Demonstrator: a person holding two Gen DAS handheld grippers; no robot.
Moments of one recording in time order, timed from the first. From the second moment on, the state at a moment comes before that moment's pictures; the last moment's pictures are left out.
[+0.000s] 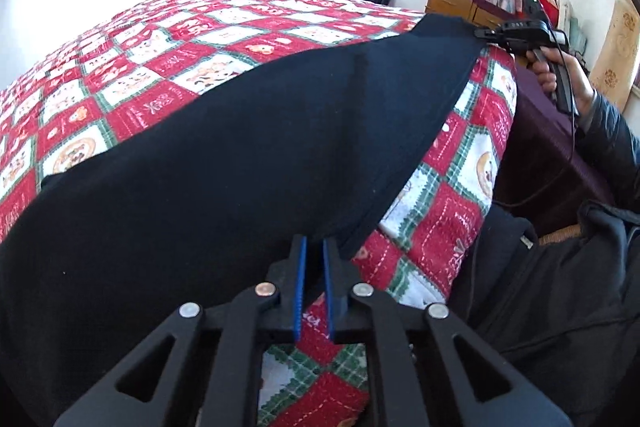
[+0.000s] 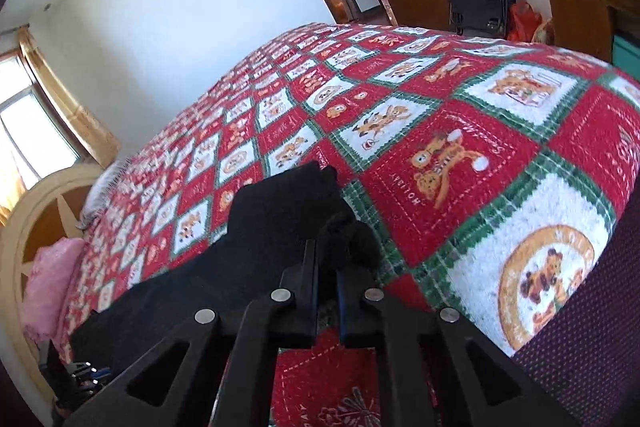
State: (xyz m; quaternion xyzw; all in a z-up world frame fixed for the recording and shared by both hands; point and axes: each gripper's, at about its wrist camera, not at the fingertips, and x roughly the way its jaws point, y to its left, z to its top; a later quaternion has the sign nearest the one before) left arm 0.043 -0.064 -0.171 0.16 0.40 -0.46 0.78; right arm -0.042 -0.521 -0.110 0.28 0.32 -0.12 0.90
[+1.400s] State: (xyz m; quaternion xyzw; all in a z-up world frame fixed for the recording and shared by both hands) left arm 0.053 -0.036 -0.169 0.12 0.39 -0.42 0.81; right arm -0.001 -0.483 -0.058 0.11 0.33 -0.12 0.93
